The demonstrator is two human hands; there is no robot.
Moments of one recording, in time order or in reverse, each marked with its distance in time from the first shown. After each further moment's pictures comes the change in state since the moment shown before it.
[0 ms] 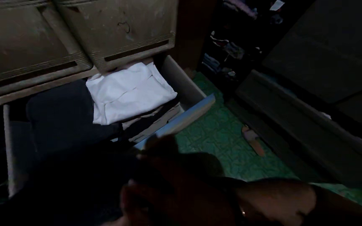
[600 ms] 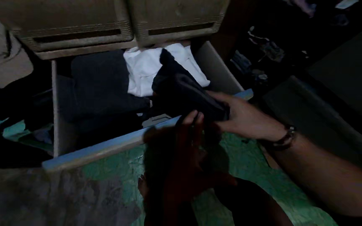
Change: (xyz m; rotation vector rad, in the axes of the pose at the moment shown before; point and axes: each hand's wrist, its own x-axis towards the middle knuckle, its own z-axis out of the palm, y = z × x) left_hand 0.026 0.037 0.048 -0.252 -1.018 0.088; right_hand 0.051 0.059 -0.084 0.046 -0.154 0.656
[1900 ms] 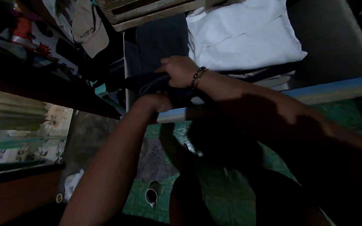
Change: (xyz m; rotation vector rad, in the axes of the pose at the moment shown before) left_hand 0.080 -0.025 -0.186 1.053 -0.852 -1.228; right_hand 0.206 -0.094 0.162 -0.492 -0.305 -0.560
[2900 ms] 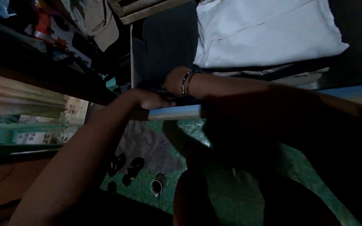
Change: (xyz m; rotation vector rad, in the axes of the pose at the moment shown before) left_hand -0.019 -0.035 -0.012 -0.193 -0.204 0.086; right_hand 0.005 -0.039 0.007 -0.318 -0.487 -0.063
